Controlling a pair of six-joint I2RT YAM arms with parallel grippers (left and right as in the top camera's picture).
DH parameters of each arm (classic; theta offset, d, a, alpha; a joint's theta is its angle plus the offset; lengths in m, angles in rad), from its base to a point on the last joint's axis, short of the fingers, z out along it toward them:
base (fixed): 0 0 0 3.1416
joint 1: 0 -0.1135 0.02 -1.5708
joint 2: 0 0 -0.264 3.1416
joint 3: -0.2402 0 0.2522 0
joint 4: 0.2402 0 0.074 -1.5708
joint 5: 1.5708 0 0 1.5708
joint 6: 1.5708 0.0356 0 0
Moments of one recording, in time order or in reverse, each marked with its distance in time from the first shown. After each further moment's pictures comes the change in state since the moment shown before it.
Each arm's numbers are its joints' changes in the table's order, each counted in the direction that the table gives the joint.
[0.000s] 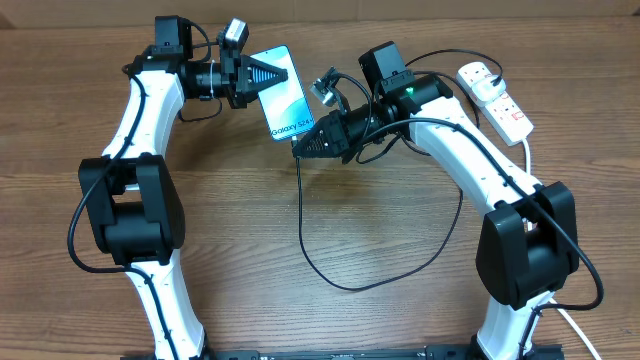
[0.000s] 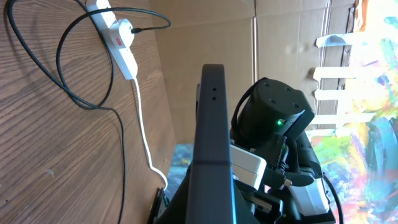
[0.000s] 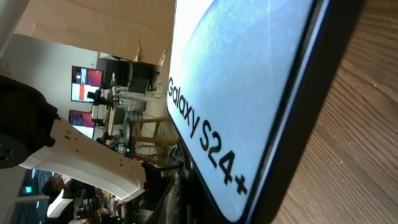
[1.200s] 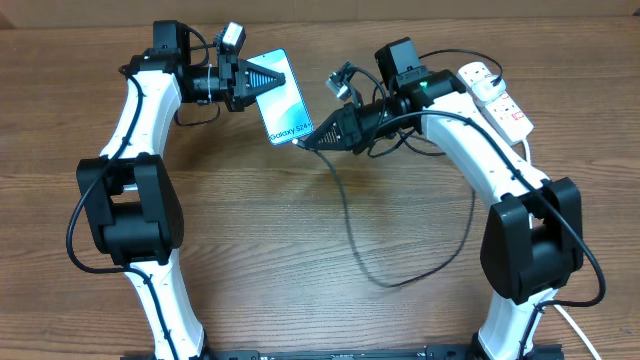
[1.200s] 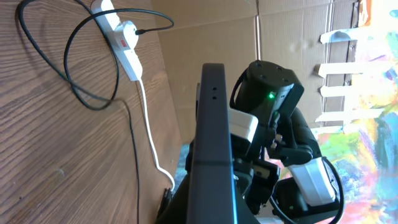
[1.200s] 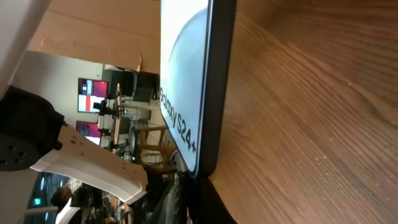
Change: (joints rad) left arm -0.009 0.000 -0.001 0.097 -0.009 0.131; right arm 0.061 -0.012 0.002 0.008 -0.026 -0.005
